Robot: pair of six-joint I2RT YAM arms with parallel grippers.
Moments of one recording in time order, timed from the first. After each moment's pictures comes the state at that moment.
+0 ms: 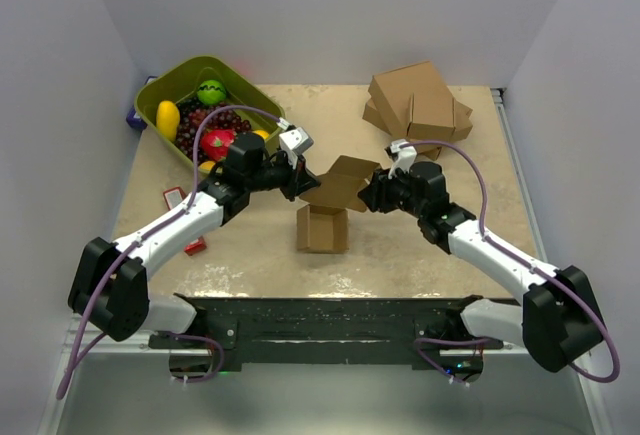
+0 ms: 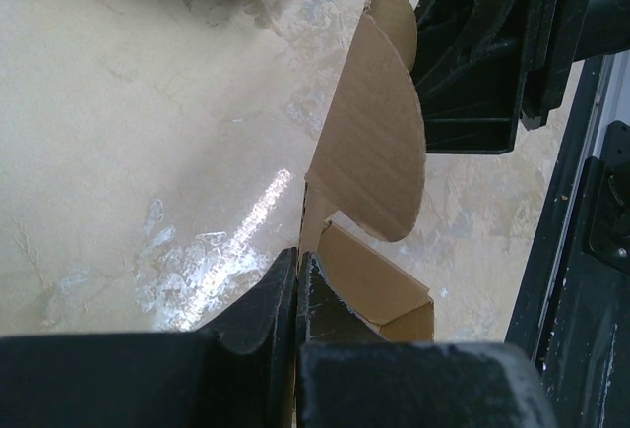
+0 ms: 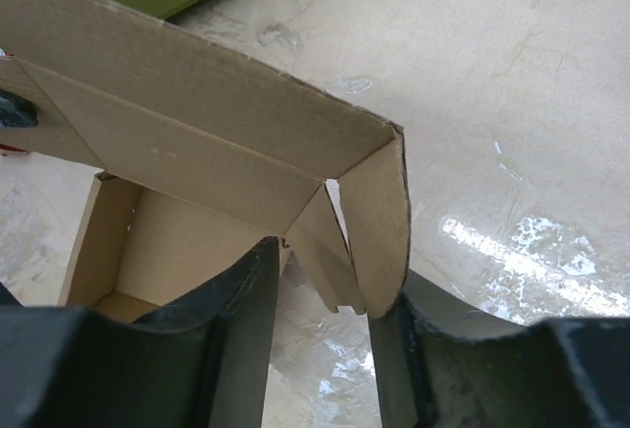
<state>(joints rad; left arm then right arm) -0.52 1.36 0.92 0.05 0.56 -0.02 0.48 1.19 0.65 0.12 -0.20 0.28</state>
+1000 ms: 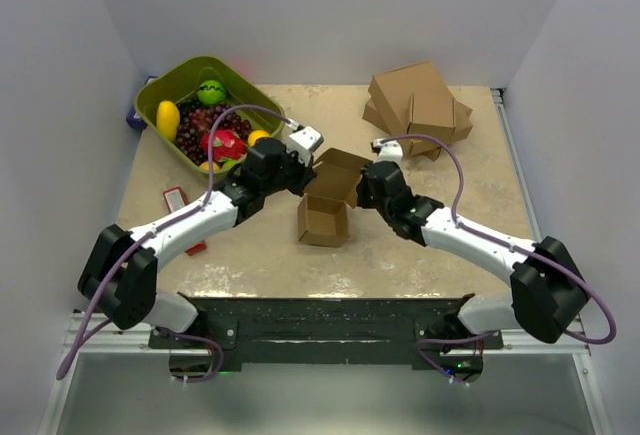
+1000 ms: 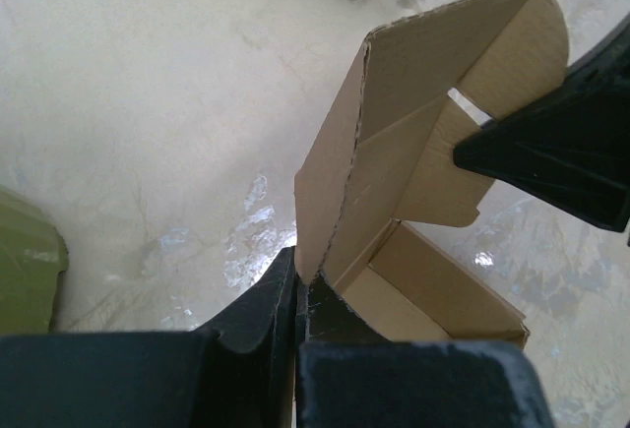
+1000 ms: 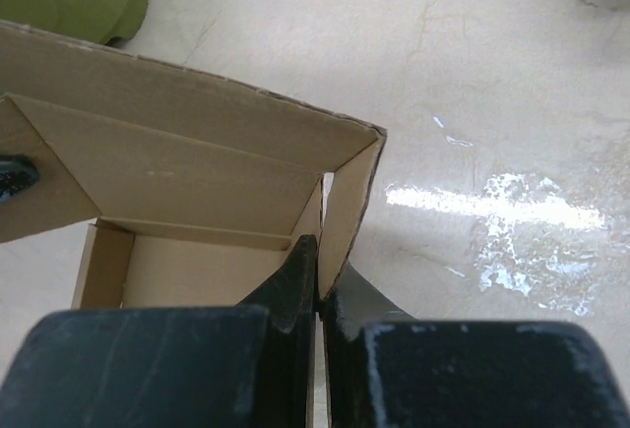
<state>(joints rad) -0.61 1.43 0.94 0.05 0.17 0.00 0.70 1.34 0.82 -0.04 0.36 0.51</state>
